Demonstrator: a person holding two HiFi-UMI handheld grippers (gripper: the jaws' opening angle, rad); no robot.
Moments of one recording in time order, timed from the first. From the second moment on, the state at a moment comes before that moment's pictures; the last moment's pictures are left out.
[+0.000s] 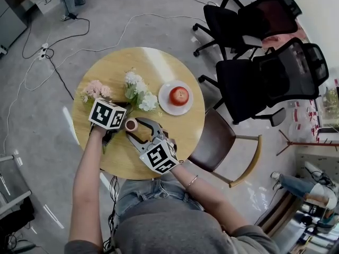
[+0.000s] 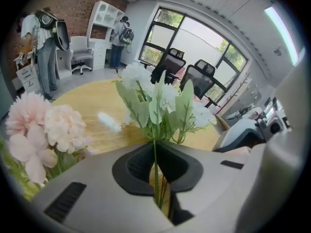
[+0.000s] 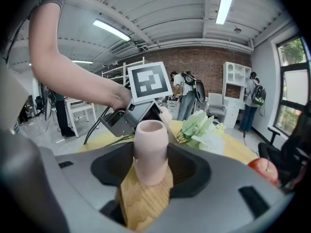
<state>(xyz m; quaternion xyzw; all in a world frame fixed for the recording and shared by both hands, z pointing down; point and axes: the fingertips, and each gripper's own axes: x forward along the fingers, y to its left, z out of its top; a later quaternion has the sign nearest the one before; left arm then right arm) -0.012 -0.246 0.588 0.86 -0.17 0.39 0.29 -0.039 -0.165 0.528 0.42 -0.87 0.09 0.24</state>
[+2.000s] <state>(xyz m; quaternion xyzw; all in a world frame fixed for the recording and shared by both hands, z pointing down) -0.046 -0.239 0.316 0.92 -0.35 -0.06 0.18 -0.067 -0.151 0.541 0.43 -0.87 0.09 0.24</state>
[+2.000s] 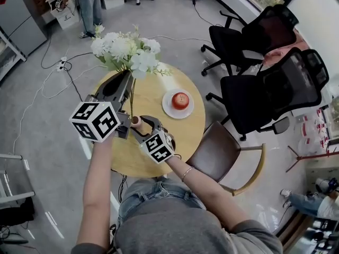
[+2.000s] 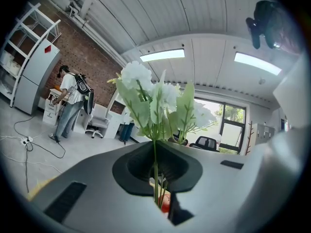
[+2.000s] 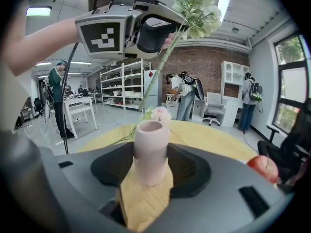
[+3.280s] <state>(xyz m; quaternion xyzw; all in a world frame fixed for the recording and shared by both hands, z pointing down) -0.043 -0.218 0.377 0.90 -0.41 -0.03 0.18 -0.035 -0.159 0.526 0.43 -0.87 0.09 0.23</state>
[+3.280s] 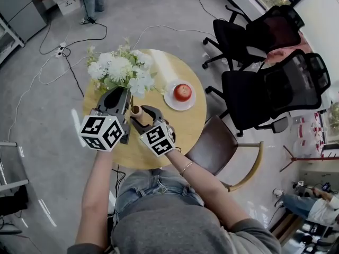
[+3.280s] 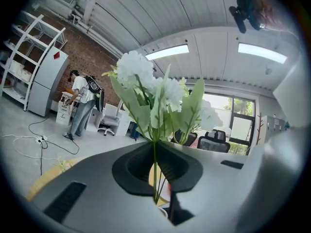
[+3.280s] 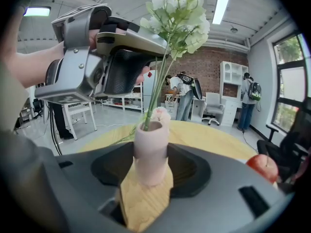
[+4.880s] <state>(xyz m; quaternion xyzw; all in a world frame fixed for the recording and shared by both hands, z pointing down) -0.072 -0.157 0.445 0.85 -0.46 0.08 0.24 -0.036 -0.156 0.528 0.41 -0.88 0.09 0.24</state>
